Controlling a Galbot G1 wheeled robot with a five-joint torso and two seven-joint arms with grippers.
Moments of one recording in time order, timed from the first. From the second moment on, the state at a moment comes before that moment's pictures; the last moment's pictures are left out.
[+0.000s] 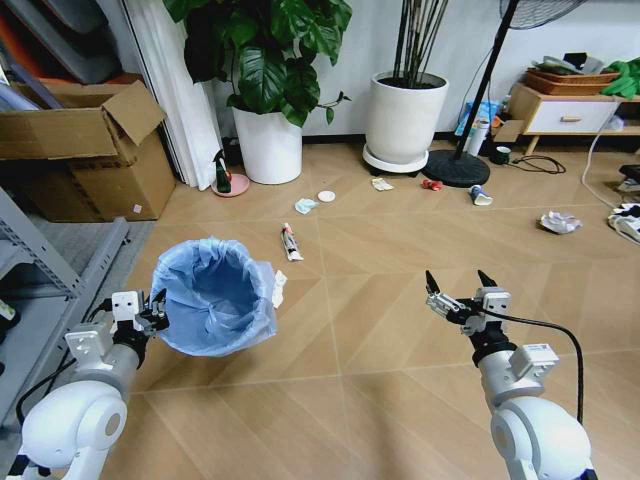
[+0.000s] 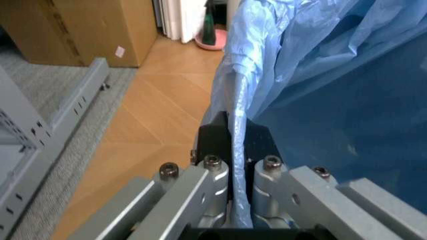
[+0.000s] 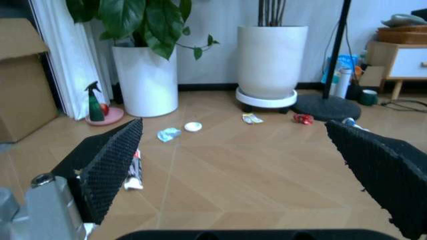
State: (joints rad) left arm 1.44 -1.12 -0.73 -2.20 -0.55 0.54 -0.20; right arm -1.51 1.42 0.66 2.23 0.20 -0.20 -0.05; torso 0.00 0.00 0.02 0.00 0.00
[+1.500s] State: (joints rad) left arm 1.39 -1.13 -0.70 -2.13 -0.55 0.54 -0.18; right arm -1.34 1.39 0.56 1.81 0.20 -0.18 -0.13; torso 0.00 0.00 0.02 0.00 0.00
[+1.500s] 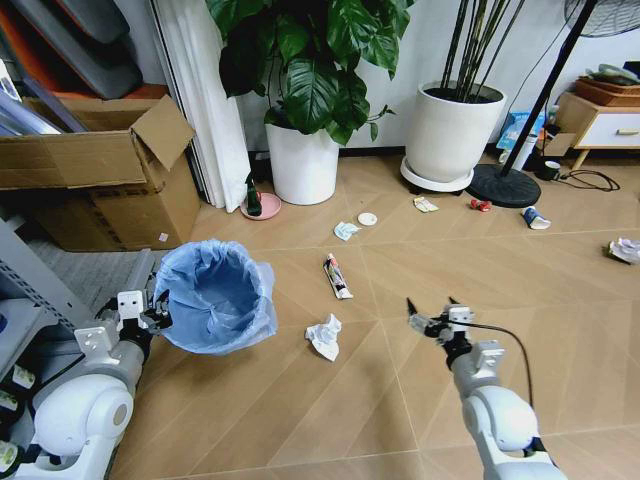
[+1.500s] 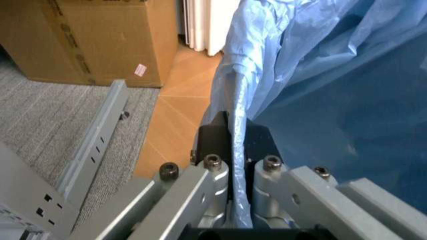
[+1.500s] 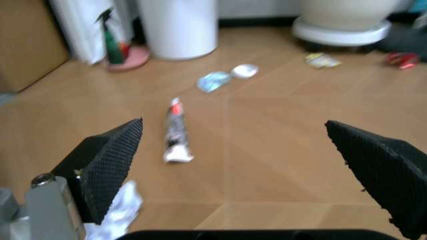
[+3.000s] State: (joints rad) left arm 1.39 -1.12 -0.73 -2.09 -0.55 0.52 -0.17; right arm -0.66 1.48 -0.01 0.79 0.19 -0.15 -0.25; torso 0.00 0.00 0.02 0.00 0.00
